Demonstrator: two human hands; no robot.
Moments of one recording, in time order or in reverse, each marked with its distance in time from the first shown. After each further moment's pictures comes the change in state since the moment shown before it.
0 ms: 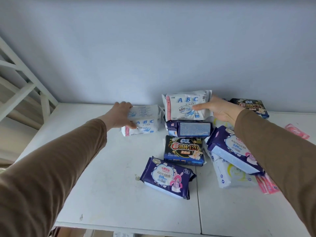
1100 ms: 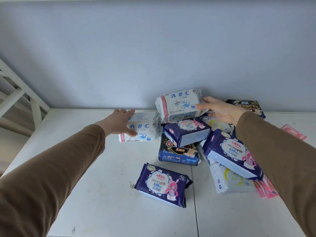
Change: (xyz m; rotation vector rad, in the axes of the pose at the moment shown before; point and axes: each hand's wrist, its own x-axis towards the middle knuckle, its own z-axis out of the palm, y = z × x) left_hand 0.011 0.012 0.010 0.112 -0.151 0.022; right_hand 0.010 0.019 -0.034 -0.033 -0.009 0.035
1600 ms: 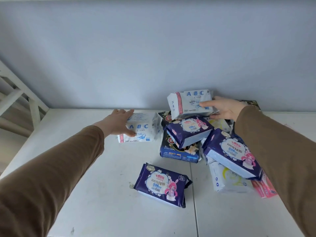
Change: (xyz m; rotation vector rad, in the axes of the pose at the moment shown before) left_hand 0.000 -0.002 0.003 0.013 0.004 -0.004; right_hand 0.001 -0.009 -0.015 0.034 0.131 0.202
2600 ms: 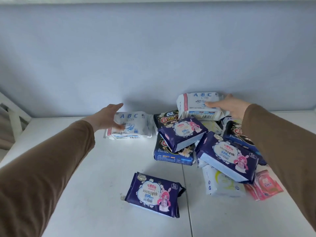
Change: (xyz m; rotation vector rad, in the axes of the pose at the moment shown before) left_hand 0.041 -0.011 -0.026 -0.241 0.026 -0.005; right_hand -0.009 0.004 -0.053 -0.198 0.274 0.030
